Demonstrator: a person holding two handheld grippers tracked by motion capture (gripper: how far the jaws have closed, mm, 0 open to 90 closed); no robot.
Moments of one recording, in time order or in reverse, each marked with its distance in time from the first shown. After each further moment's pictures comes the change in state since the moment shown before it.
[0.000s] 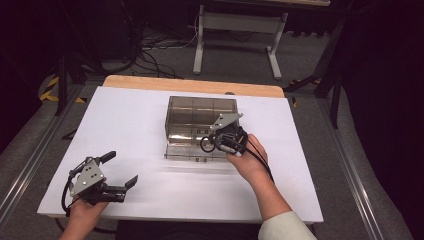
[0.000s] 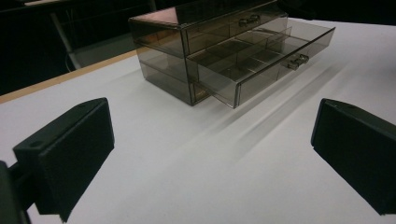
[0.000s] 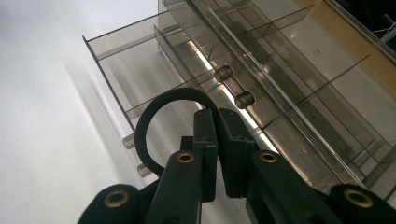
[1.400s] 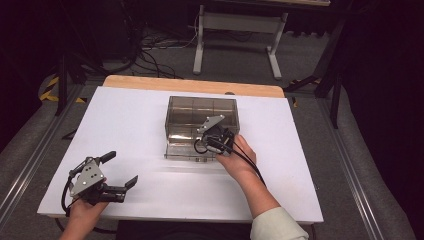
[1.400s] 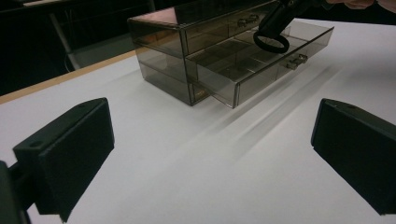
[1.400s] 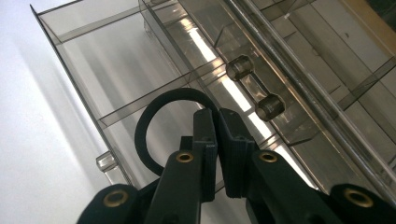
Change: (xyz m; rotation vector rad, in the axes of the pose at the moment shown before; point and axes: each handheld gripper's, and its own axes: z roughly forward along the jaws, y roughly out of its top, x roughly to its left) left arm 0.000 0.000 0.000 0.001 -0.004 0.003; right arm 0.008 0.005 0.044 0.091 -0.045 -0.016
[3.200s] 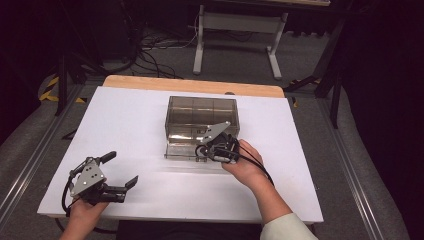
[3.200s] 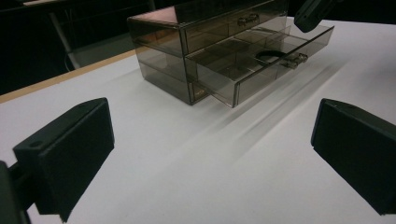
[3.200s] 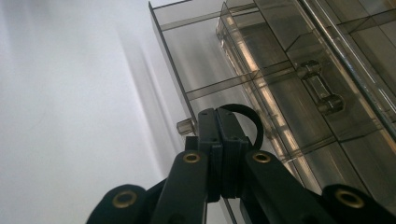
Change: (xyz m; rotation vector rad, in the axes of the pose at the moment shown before) left arm -0.001 0.000 0.000 0.002 0.000 0.001; right arm 0.013 -0.010 -0.030 -0.045 0.173 -0.134
